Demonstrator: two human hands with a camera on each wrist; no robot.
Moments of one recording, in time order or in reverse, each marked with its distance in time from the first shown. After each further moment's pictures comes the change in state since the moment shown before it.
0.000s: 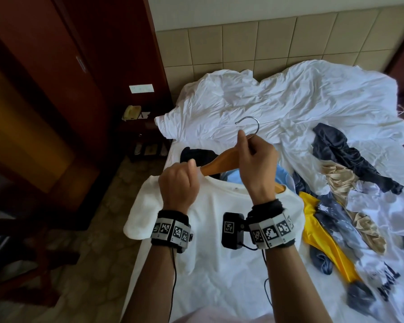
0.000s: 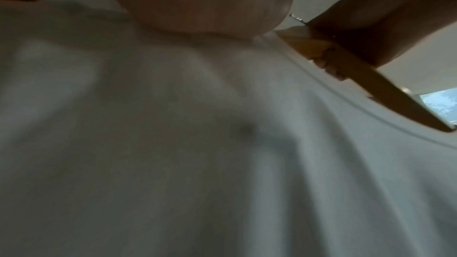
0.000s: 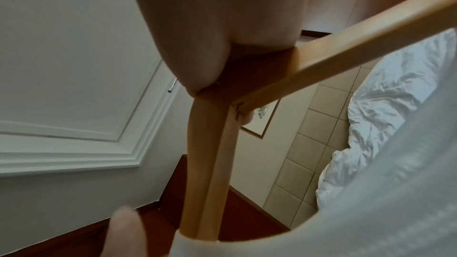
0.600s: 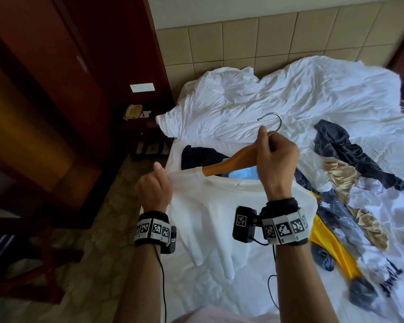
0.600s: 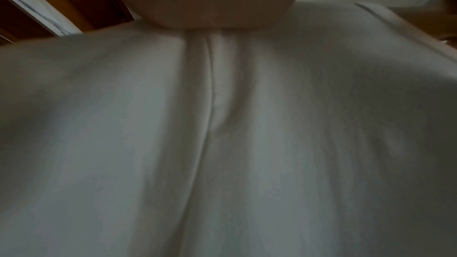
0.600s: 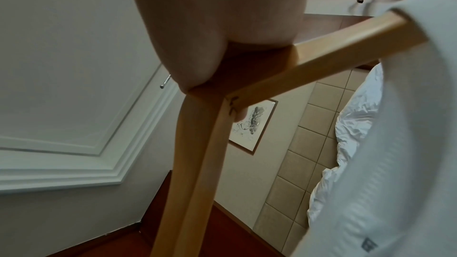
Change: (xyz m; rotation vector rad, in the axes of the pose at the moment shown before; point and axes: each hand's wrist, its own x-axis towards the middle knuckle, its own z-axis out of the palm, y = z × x) left_hand -0.014 -0.039 -0.026 0.046 -0.058 -0.378; right_hand 0.007 0.005 -0.029 -0.015 0.115 0.003
